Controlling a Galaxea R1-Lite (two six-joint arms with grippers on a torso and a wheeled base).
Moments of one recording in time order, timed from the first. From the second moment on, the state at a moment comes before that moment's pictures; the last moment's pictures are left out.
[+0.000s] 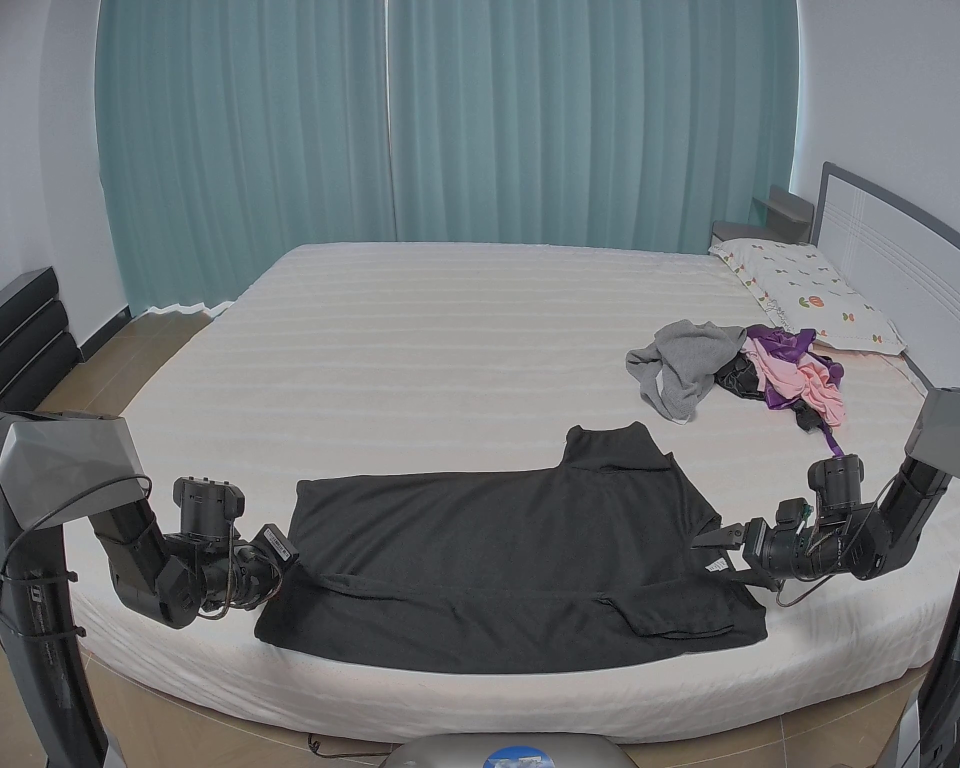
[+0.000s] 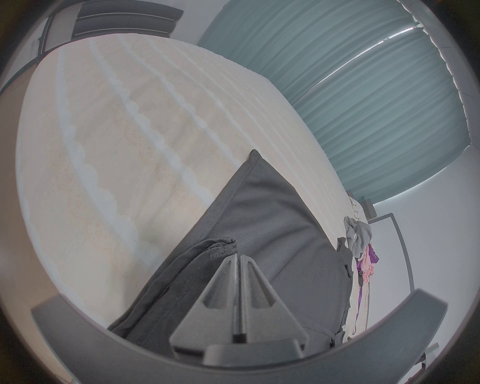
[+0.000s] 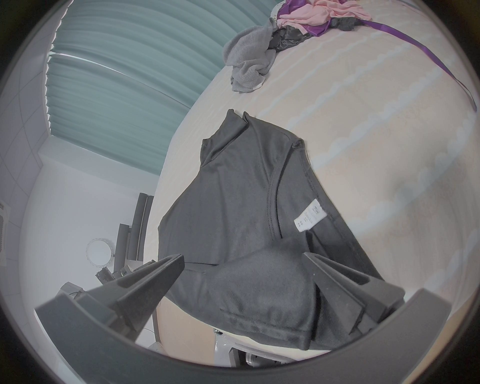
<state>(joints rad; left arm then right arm) -0.09 2.23 -0.58 -0.93 -0.13 -0.89 -0.02 2.17 -0.61 -0.72 0.58 0.55</state>
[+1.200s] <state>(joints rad) -0.07 2.22 -0.57 -0.93 -0.07 -0.90 -0.04 2.30 -0.61 -0.85 0.58 0.37</state>
